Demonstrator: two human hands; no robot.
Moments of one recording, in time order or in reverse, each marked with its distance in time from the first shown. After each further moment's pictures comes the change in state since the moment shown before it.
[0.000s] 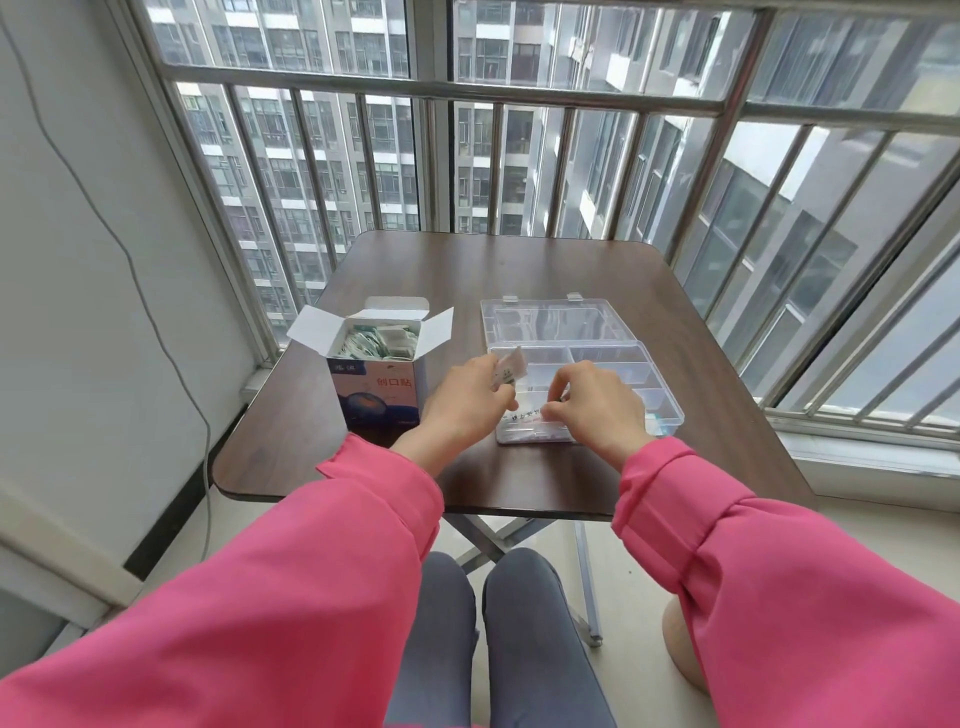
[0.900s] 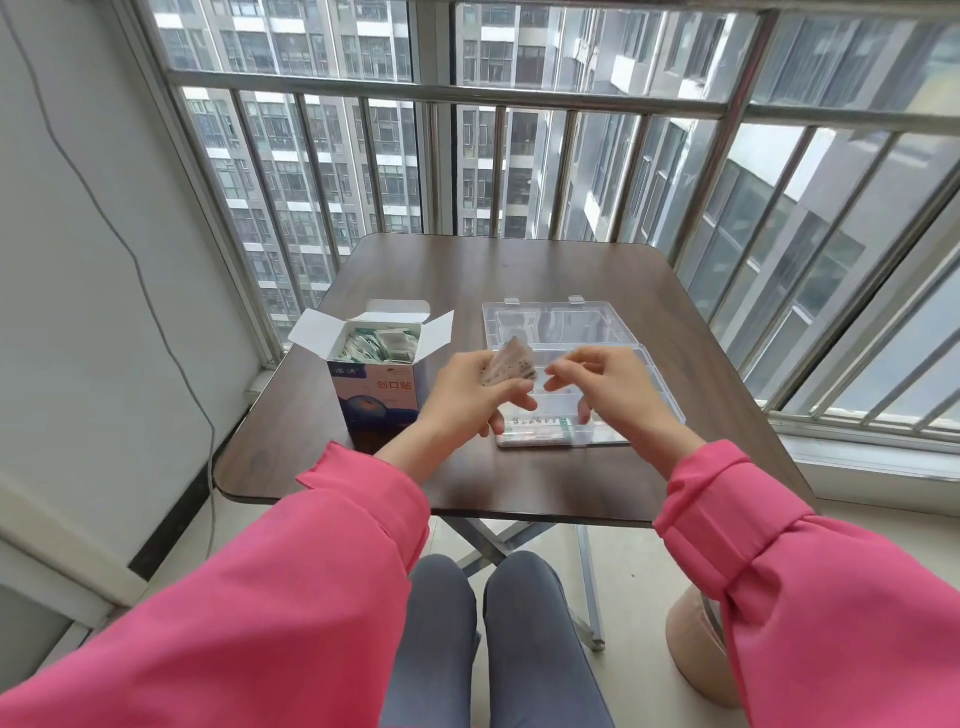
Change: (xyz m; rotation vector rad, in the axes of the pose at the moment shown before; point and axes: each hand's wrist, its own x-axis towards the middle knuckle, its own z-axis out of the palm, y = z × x) left_hand -0.009 0.005 -0.009 -0.551 -0.056 0.019; right_hand 0.001 0.009 -0.021 0.656 -0.031 -0.091
